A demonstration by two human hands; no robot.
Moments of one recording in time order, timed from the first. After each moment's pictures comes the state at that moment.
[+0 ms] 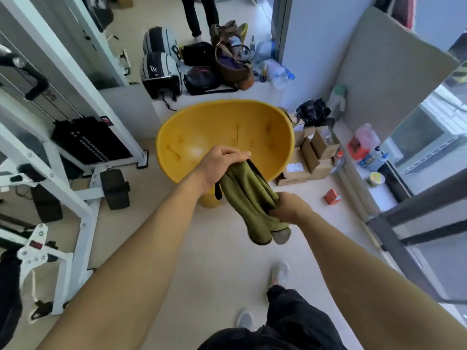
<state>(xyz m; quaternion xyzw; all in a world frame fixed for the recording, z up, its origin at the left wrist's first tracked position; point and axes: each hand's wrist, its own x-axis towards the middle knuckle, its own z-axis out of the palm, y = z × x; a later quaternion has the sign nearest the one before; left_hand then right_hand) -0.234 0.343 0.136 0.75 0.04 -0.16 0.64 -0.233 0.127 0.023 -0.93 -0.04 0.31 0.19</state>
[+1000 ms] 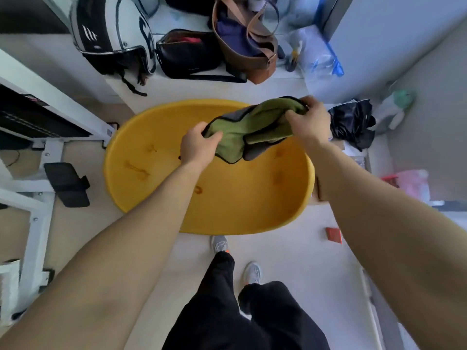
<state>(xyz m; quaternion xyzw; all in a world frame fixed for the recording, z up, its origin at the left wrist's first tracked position) 0.304 0.422 -0.061 0.82 0.30 -0.02 0.49 0.404 0.205 -0.018 -0.91 0.06 0.08 0.40</state>
